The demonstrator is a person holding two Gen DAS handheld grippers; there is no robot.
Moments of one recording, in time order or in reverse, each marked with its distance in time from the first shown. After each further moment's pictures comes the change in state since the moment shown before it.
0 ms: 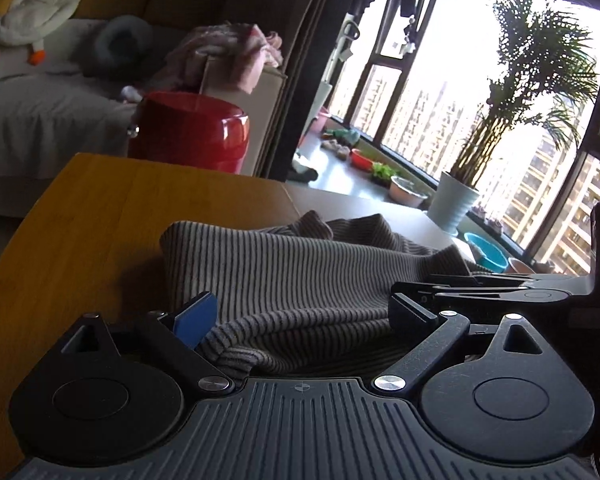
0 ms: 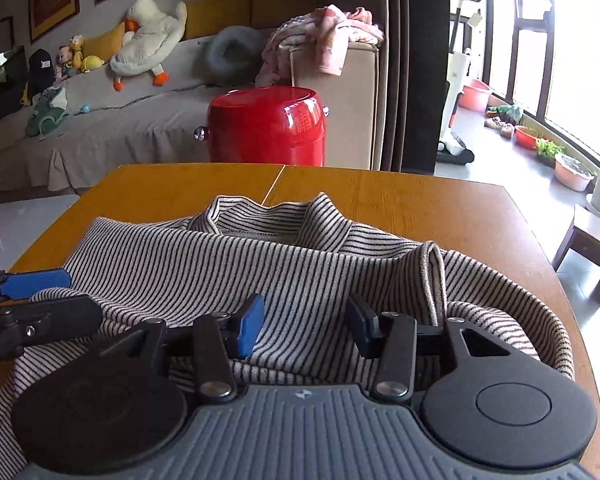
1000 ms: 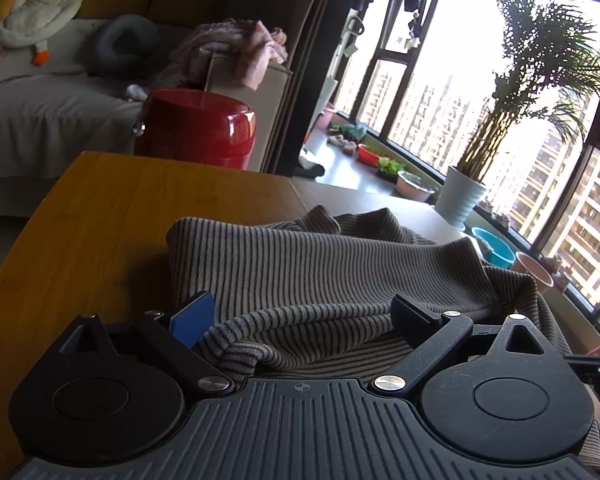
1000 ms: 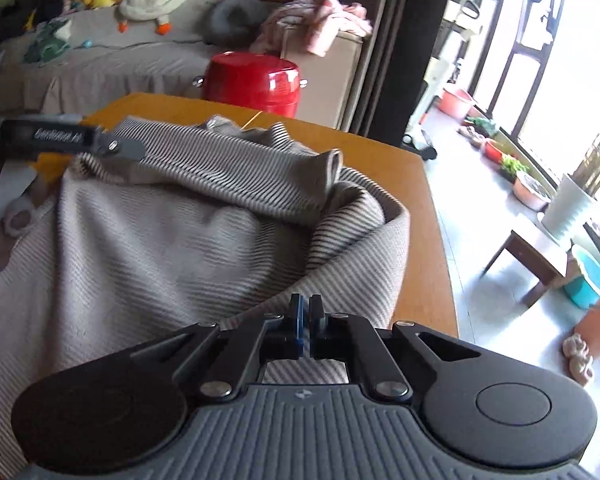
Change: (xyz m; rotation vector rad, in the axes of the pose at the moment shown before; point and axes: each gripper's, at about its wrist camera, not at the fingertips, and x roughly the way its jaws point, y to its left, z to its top) left arm 0.000 0.000 -0.004 0.009 0.010 0.020; right arm -0.131 -0.015 -0.060 -0.111 0.070 -0.141
